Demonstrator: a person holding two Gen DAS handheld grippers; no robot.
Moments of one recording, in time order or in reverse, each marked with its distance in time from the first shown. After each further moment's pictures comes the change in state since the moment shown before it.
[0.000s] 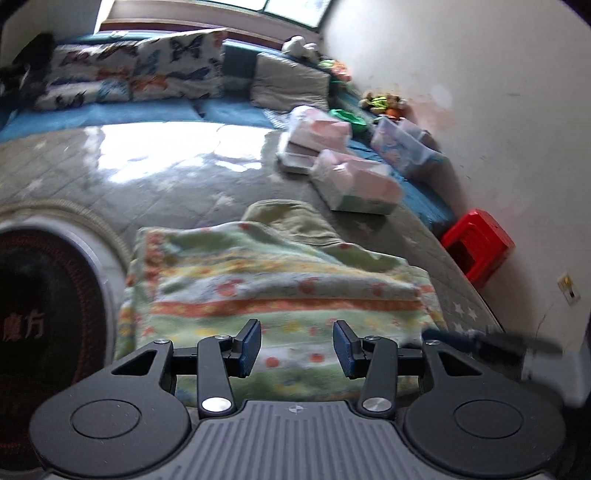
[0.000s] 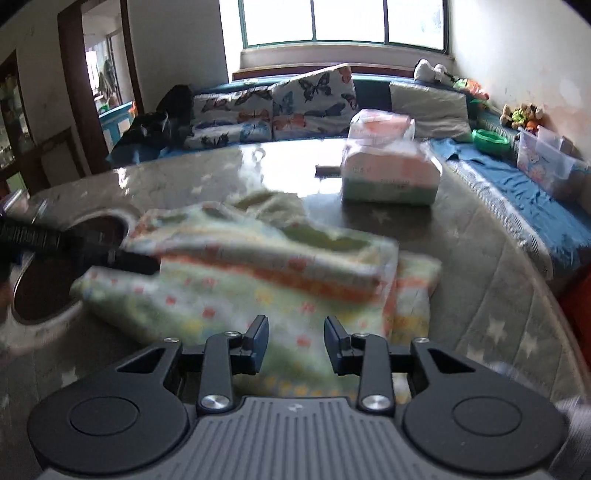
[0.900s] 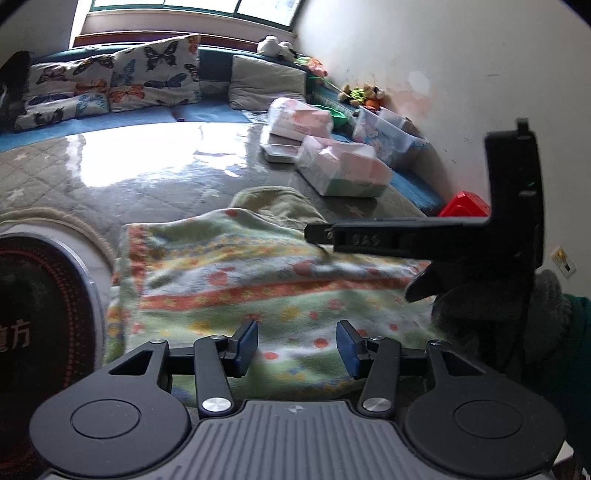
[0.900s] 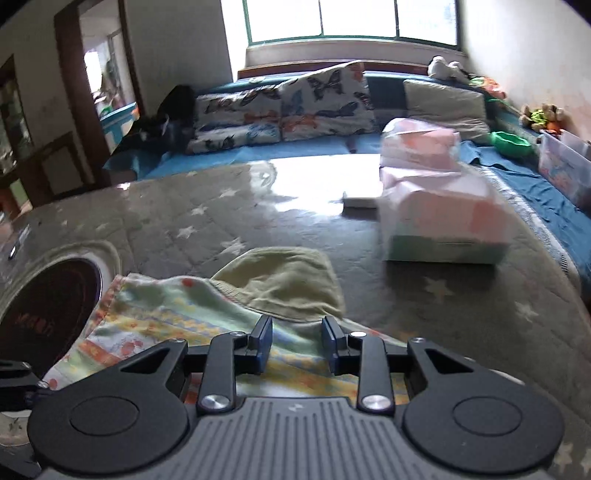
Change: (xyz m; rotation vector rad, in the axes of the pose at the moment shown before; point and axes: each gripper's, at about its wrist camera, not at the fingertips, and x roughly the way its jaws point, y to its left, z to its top) left arm 0.009 0.010 -0.015 0.052 0.002 -0.020; right arm 0.104 0.020 0.060 -0.019 0.044 0.034
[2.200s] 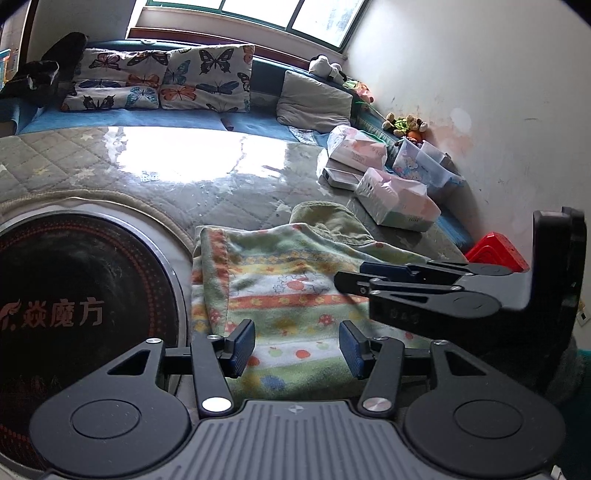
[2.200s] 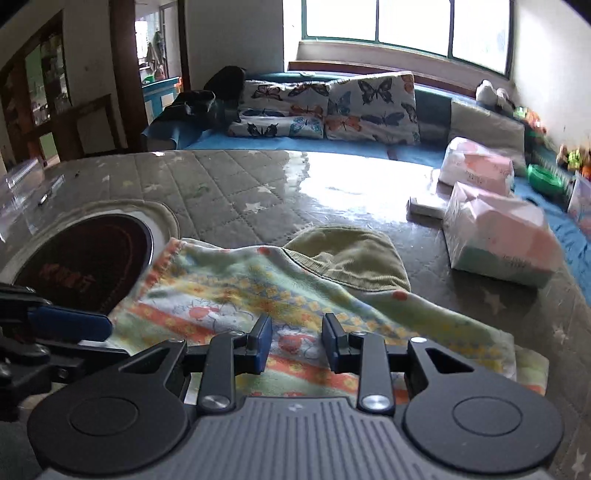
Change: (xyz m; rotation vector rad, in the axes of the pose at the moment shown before) left arm -0.030 0.041 -0.005 -0.126 -0.061 0.074; right arm -0.017 0.050 -0.014 -0.172 -0.013 0.037
